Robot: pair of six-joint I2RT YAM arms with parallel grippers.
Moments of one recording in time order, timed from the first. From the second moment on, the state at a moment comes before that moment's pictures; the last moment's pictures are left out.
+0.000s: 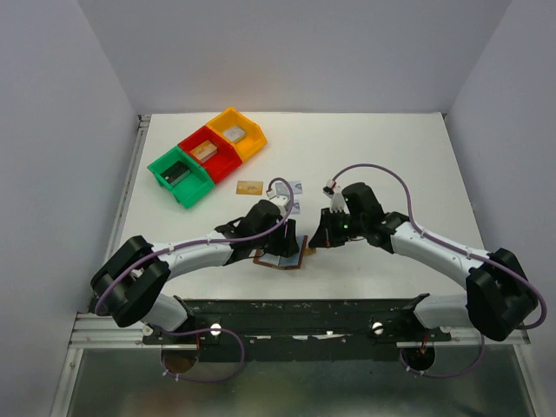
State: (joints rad) left arm -0.82 1.44 0.69 0.02 0.13 -0.53; right arm 0.62 1.31 0.73 -0.20 -0.45 0.47
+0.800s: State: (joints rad) left arm -0.82 1.31 0.66 -0.07 -0.09 -0.53; right arm 0.62 1.31 0.73 -0.20 -0.45 0.47
